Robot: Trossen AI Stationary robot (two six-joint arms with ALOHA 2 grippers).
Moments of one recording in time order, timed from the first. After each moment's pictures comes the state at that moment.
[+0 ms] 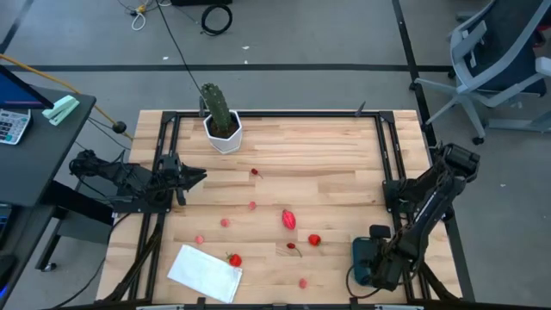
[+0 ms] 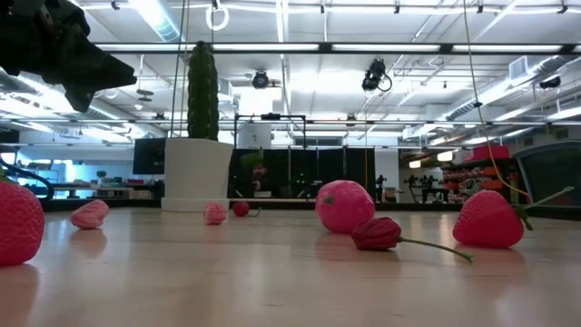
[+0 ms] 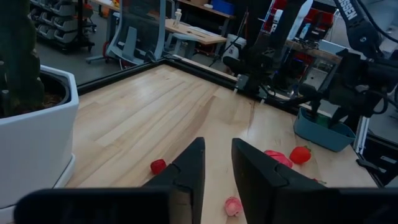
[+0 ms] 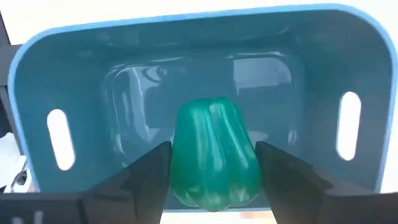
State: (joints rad) left arm -0.38 0.02 0.20 -0.31 -0.68 -0.41; right arm 1.02 1.55 0.90 -0.80 0.05 1.15
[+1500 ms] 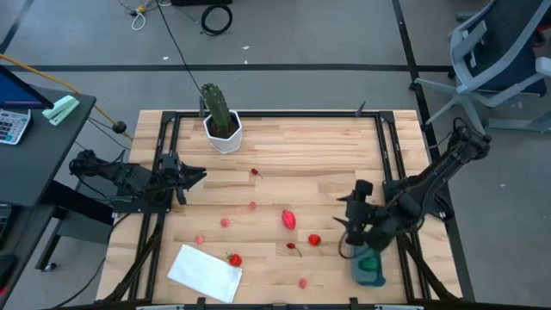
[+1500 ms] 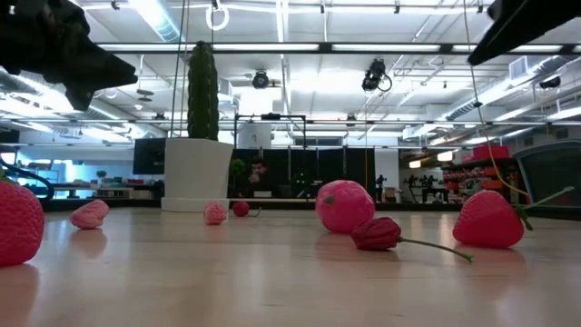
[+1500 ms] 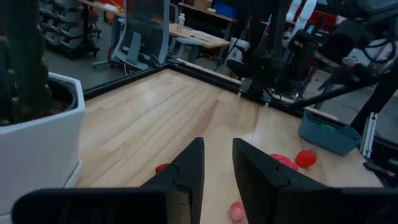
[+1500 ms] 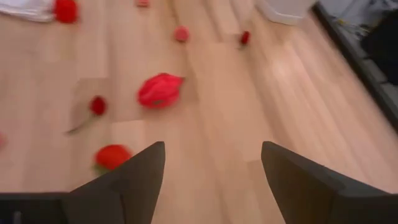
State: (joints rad) left arm -0.38 0.02 0.20 -0.30 -0.69 -0.41; right arm 0.72 1.22 0.90 -0.78 0.76 0.68
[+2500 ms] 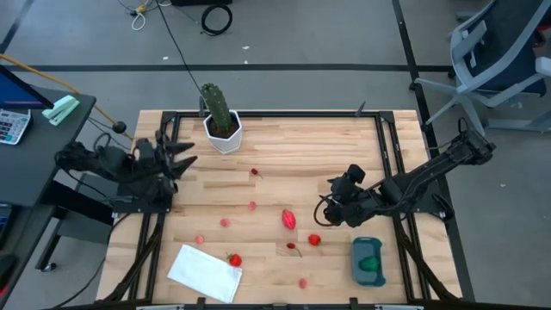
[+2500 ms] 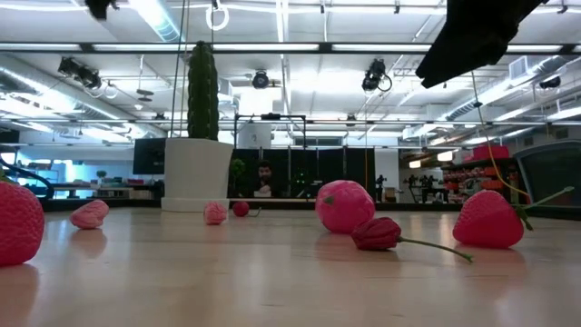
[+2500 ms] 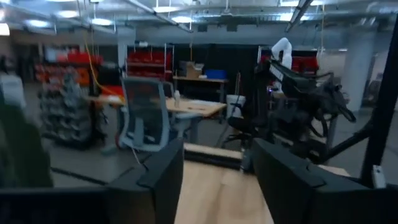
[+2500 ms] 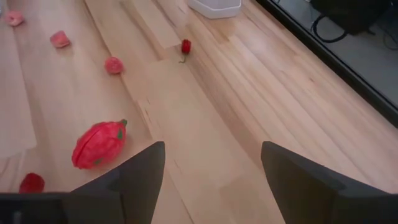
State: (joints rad) left arm -0.37 0.31 0.53 0.01 -0.69 0.08; right arm 0.47 1.25 0.90 -0.67 0.75 0.74
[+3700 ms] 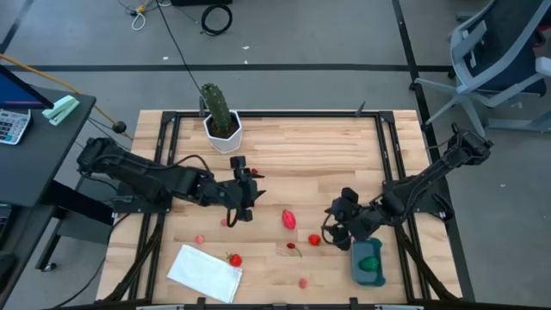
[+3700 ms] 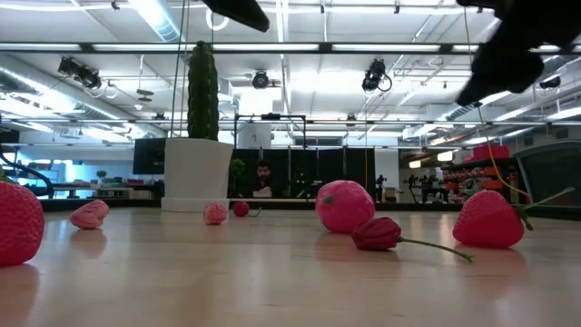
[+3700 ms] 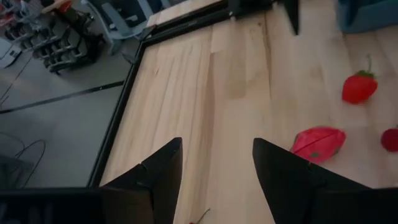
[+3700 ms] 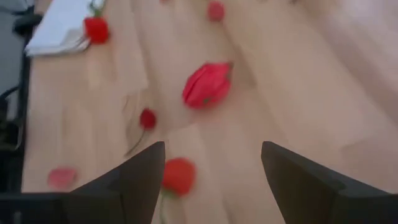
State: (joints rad) left arm -0.31 1.42 1.19 -0.43 -0.62 0.06; right arm 0.59 1.26 0.78 -0.42 0.46 0.81
